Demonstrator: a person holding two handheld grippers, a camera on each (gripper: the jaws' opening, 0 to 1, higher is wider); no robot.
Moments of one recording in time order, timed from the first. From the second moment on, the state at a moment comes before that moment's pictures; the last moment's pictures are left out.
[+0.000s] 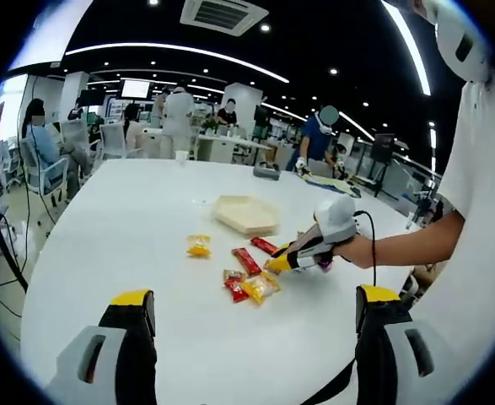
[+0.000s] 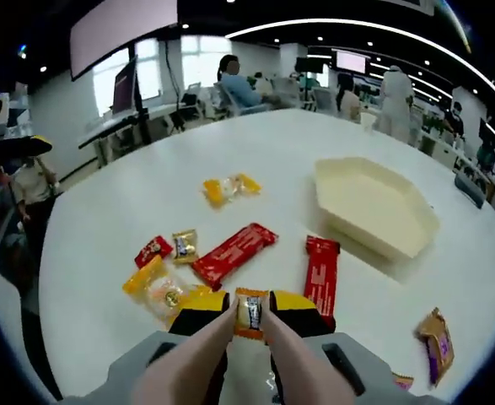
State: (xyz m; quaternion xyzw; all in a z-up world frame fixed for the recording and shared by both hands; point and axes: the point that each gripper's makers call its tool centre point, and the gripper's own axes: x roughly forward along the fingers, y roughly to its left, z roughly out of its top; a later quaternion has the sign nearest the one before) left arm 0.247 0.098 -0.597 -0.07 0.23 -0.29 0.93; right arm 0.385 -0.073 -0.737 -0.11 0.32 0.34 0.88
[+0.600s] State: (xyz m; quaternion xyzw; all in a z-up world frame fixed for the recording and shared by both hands) left arm 0.240 0.077 -0.596 -0.09 0.22 -0.32 0.92; right arm 0.374 -0.097 -0.695 -0.04 0.31 0.32 0.90
